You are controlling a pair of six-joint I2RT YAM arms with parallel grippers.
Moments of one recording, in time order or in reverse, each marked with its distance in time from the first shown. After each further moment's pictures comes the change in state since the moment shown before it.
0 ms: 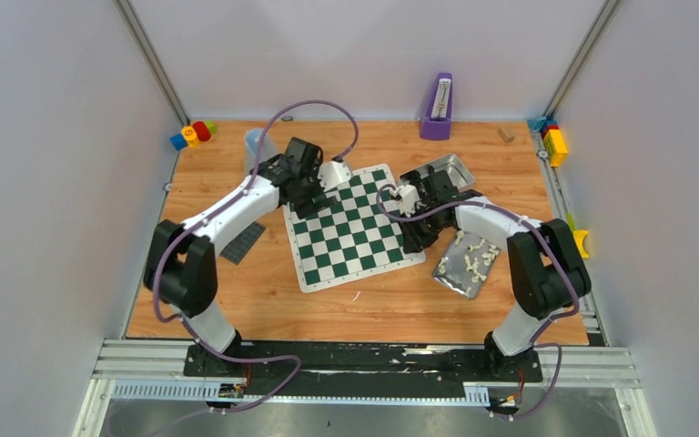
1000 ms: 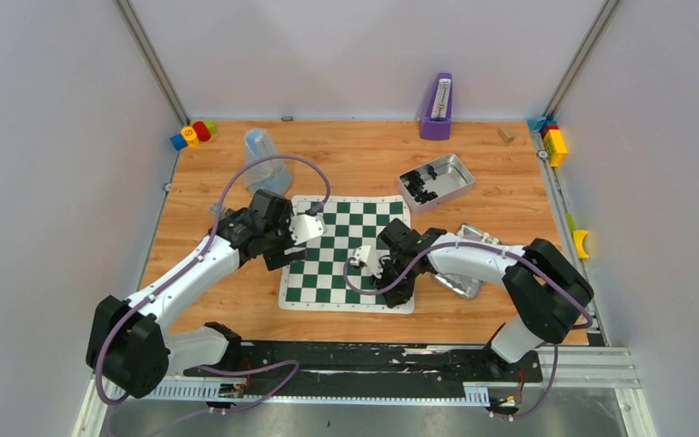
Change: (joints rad) left arm 0.011 -0.558 -0.557 -0.018 0.084 0.045; right arm 0.426 -0.060 -0.154 -0.048 0.000 -0.098
